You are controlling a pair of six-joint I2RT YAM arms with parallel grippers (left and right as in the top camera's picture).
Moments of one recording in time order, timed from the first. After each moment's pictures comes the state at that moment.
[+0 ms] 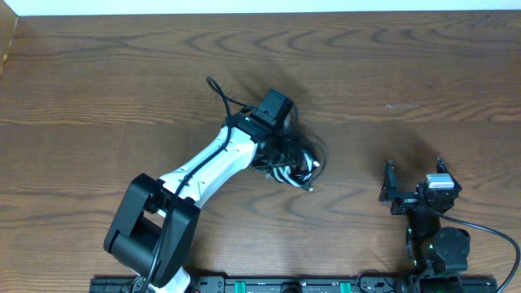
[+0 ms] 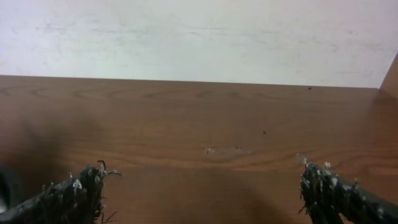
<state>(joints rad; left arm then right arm) -0.57 1.79 1.19 -0.68 0.27 -0.63 0.08 0.01 0.01 -0.07 0.06 -0.01</state>
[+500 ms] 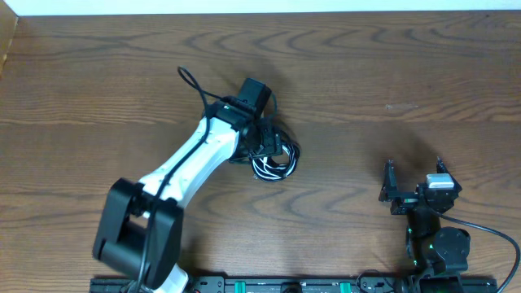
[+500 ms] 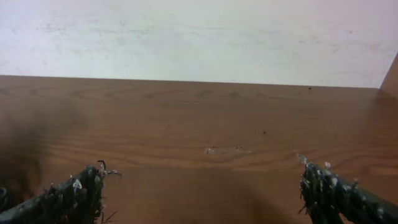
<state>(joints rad) -0.47 1.72 1.22 -0.81 0.18 -0.58 0.08 0.01 0.01 -0.07 0.06 -0.01</state>
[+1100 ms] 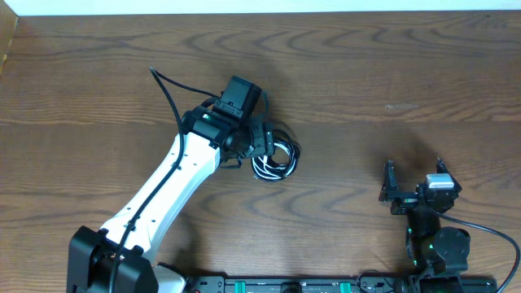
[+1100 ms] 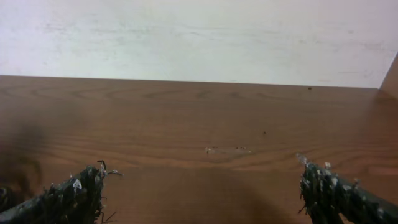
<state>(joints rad) -0.47 1.55 1.24 -0.92 0.09 -0.57 0.08 0.01 0.01 -0.07 0.06 -0.01</state>
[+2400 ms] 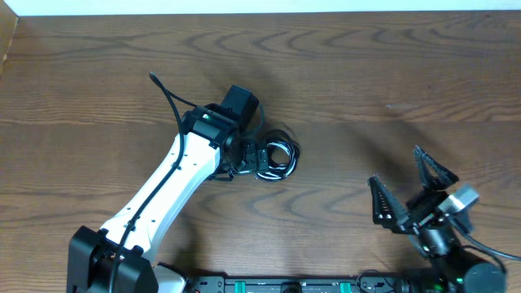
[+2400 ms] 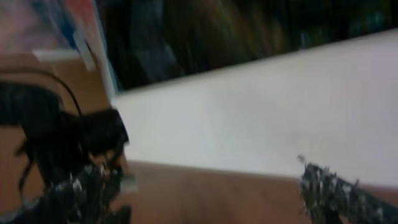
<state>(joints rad) -0.47 1.55 1.24 -1.14 0.07 -0.56 0.08 0.05 0.24 0.12 -0.44 0.37</state>
